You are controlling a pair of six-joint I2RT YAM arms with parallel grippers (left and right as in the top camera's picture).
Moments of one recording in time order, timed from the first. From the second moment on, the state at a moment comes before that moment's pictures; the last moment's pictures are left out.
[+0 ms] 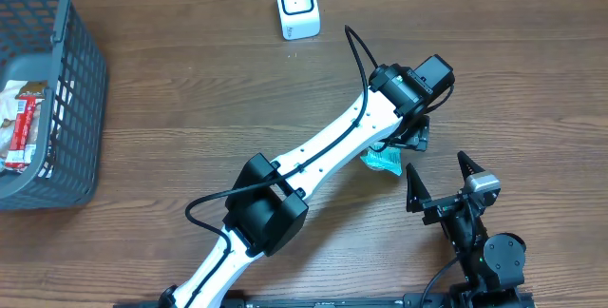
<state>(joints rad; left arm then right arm) -0.88 2.36 2.27 -1.29 -0.03 -0.73 0.16 0.01 0.02 -0.03 -0.11 0.12</state>
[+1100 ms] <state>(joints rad) -0.82 2.28 2.27 -1.33 -0.03 -0.68 0.16 0.01 0.02 -0.03 -0.11 0.12</state>
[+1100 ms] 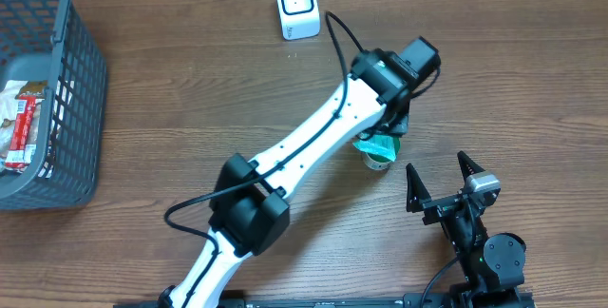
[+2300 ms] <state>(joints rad) -0.72 2.23 1.94 -1.44 -0.08 -0.65 0.16 0.01 0.02 -0.03 -0.11 0.12</state>
